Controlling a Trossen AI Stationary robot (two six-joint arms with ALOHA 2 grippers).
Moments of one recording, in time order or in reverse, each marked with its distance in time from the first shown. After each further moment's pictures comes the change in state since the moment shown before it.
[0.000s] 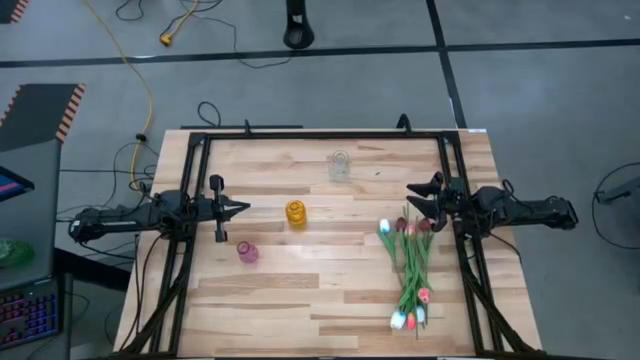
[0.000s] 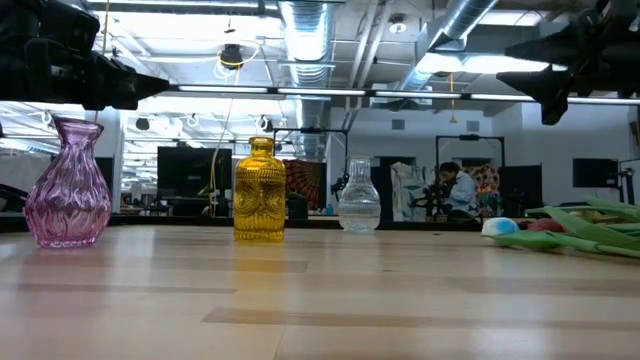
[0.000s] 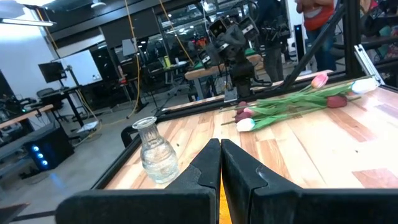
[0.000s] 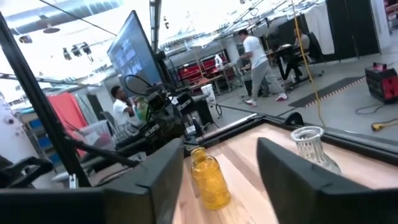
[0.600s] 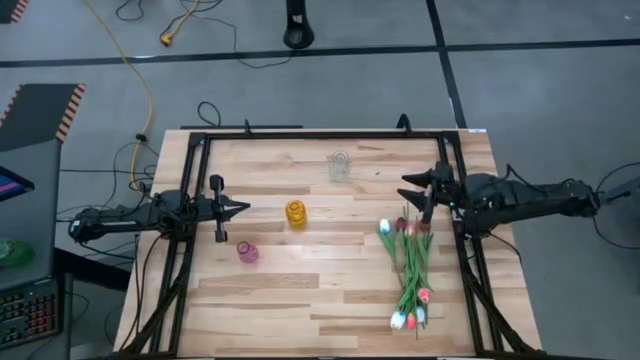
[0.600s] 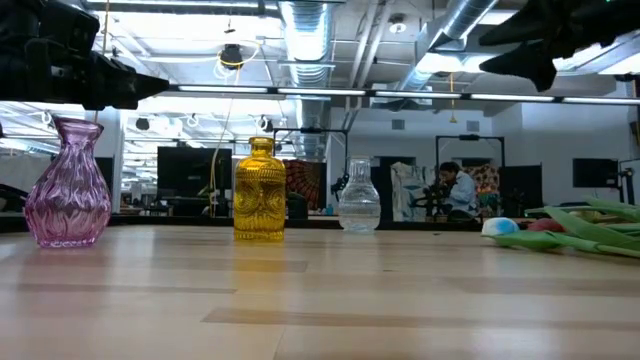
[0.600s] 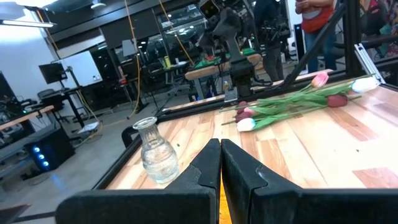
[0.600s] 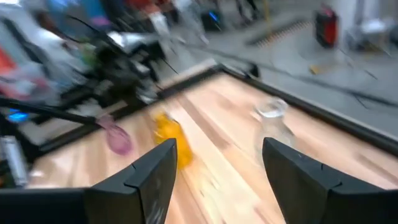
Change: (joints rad) left arm 0.000 0.000 0.000 0.000 0.000 0.002; right arm 0.000 0.471 0.445 -0.397 0.112 0.084
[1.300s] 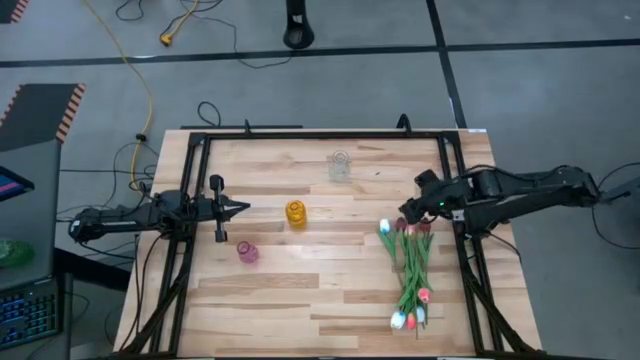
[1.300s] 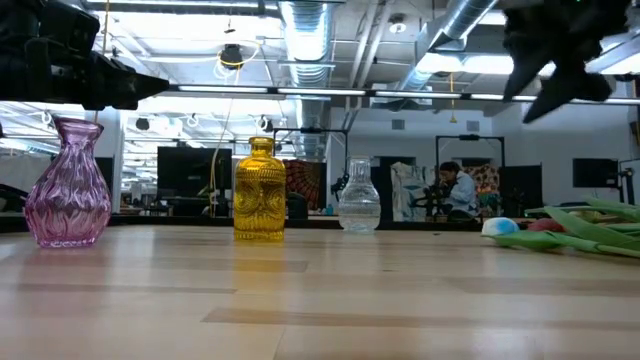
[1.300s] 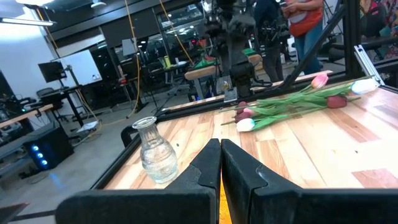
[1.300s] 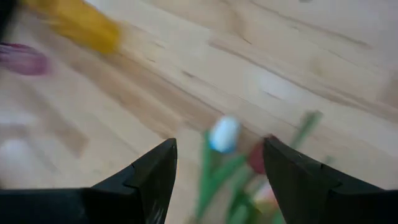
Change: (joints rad) left arm 0.000 0.000 0.000 0.000 0.000 -0.005; right arm 0.000 0.385 0.294 -0.678 -0.197 0.713
